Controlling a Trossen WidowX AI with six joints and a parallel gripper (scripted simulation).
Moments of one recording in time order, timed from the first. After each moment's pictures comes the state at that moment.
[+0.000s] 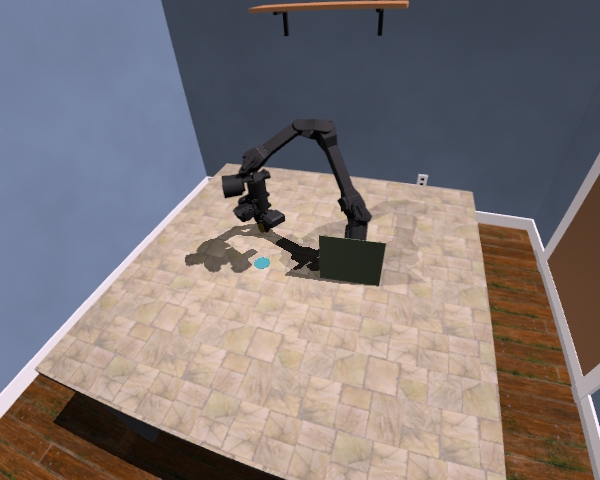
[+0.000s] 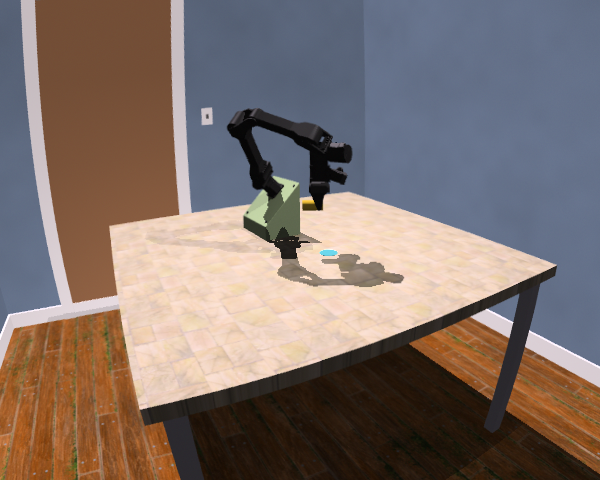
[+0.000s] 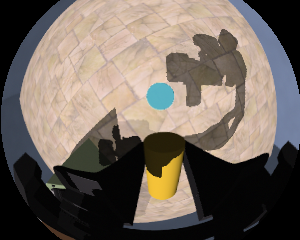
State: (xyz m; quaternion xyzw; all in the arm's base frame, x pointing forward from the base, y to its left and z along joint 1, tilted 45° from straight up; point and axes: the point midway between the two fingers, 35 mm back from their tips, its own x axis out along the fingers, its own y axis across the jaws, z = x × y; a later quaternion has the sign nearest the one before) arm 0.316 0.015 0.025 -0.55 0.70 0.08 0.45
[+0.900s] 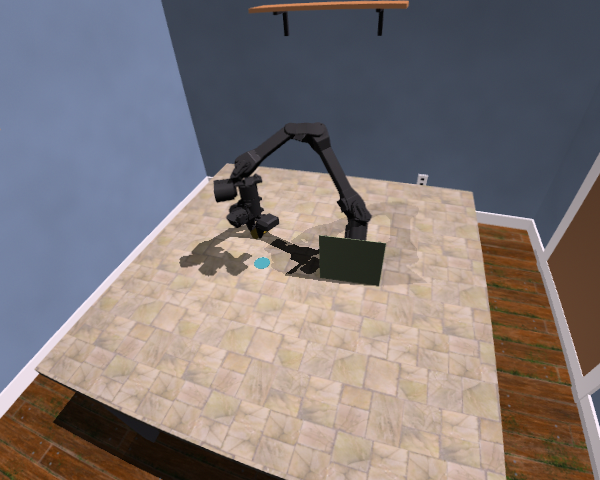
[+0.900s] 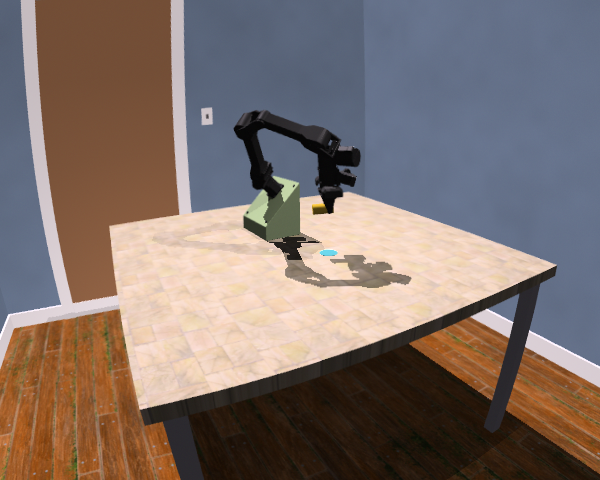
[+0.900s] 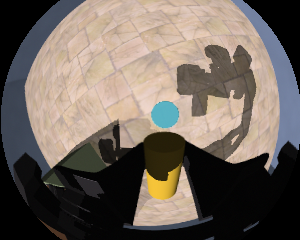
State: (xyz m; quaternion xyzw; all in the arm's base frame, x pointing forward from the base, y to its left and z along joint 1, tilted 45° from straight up) arm 0.334 0.027 0.001 -0.55 0.70 0.14 0.43
